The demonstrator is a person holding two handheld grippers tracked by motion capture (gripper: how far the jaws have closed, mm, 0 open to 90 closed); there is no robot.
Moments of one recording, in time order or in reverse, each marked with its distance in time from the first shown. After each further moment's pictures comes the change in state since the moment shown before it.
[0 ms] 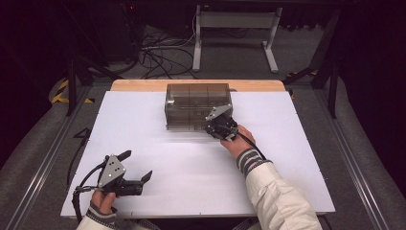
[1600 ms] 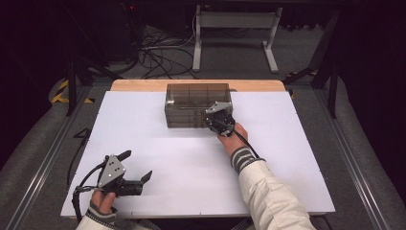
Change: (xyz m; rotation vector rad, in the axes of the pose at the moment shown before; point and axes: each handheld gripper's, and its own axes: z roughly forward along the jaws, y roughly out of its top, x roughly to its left) left arm 0.000 0.000 0.000 0.001 -0.001 0.001; right arm -0.011 0.003 0.019 -0.093 -0.140 0.119
